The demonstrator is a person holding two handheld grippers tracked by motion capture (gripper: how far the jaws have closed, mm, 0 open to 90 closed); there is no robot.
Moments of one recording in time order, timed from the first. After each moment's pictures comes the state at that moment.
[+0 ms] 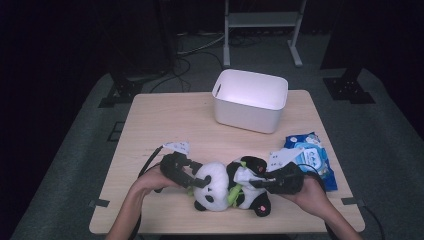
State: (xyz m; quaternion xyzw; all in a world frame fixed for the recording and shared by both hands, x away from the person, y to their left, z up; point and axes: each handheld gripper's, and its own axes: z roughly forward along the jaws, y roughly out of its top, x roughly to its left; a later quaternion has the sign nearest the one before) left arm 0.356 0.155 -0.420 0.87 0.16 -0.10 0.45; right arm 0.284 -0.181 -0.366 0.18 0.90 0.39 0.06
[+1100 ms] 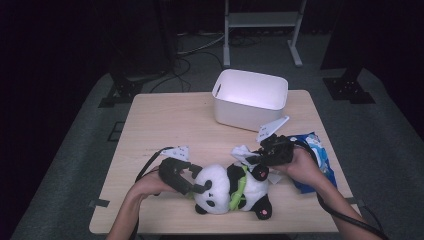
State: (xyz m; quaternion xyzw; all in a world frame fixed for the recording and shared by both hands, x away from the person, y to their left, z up) left arm 0.341 0.154 -0.416 0.88 0.15 -0.08 0.44; right arm 0.345 -0.171 -0.348 0.20 0.92 0.35 0.05
